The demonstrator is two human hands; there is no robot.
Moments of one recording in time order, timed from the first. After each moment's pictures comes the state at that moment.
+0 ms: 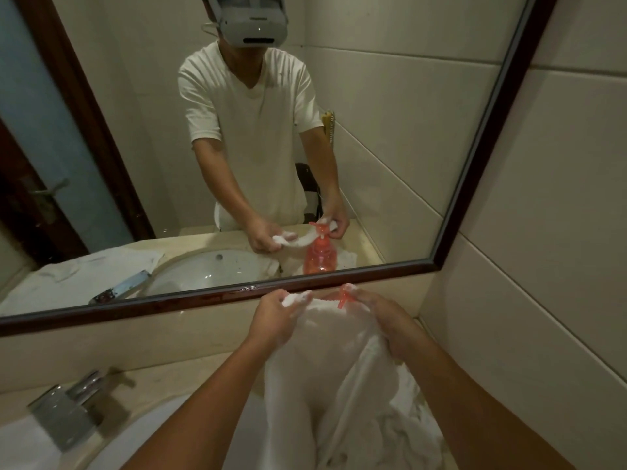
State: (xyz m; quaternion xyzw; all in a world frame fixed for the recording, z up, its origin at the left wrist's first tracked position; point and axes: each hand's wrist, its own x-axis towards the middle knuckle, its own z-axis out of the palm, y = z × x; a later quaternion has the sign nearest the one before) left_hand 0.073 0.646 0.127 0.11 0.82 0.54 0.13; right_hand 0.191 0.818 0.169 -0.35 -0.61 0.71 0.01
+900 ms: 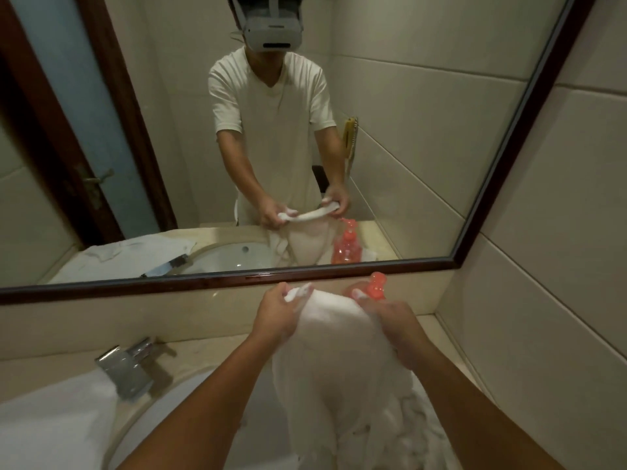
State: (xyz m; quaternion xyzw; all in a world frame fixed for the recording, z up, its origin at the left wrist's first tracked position) left_hand 0.100 0.568 0.146 0.11 0.81 0.57 0.09; right_hand 0.228 0.744 0.191 -0.34 -0.74 0.58 0.08
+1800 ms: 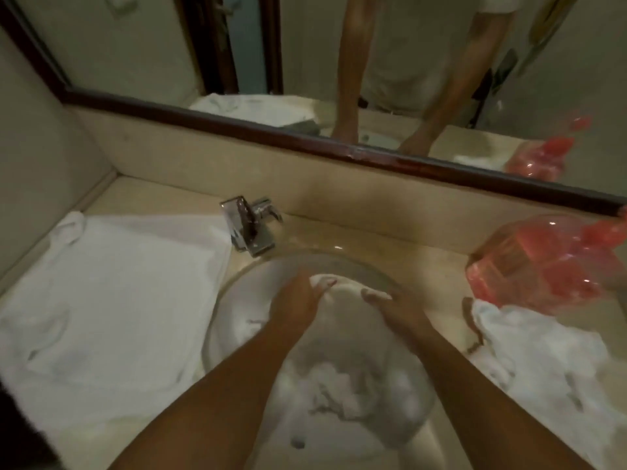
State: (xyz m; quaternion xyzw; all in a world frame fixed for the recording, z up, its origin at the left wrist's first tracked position) left_hand 0.125 0.385 -0.039 -0.06 0.92 0.36 0.16; right_hand 0.162 0.584 -0.010 -0.27 -0.84 0.45 -0.18
